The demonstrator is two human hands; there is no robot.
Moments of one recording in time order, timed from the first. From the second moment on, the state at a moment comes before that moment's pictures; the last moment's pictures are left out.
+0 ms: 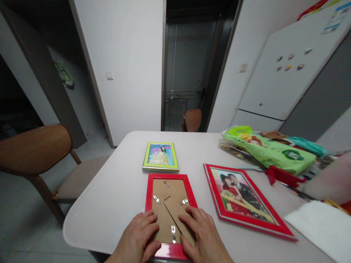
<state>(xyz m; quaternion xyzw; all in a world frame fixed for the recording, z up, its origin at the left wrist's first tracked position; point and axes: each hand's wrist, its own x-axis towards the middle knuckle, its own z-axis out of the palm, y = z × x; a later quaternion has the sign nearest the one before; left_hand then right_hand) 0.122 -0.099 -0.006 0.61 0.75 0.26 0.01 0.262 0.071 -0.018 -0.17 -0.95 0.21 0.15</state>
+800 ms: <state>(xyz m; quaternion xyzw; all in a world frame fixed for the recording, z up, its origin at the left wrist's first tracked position) 0.118 -0.100 -0.011 0.60 0.75 0.25 0.08 0.241 0.100 -0.008 -0.18 -0.95 0.16 0.18</state>
